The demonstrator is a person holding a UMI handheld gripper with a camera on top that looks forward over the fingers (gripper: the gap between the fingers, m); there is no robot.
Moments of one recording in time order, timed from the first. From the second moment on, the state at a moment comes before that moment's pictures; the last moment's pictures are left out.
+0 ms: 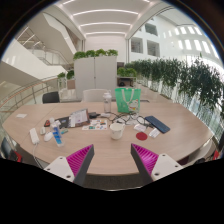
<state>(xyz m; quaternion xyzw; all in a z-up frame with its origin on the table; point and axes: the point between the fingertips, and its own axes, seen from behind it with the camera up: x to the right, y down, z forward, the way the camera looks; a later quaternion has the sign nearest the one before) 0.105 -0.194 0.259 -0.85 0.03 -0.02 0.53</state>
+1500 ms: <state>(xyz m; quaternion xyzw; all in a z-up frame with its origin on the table) -0.258 0.112 0.060 -0.80 -0.04 0.06 0.60</state>
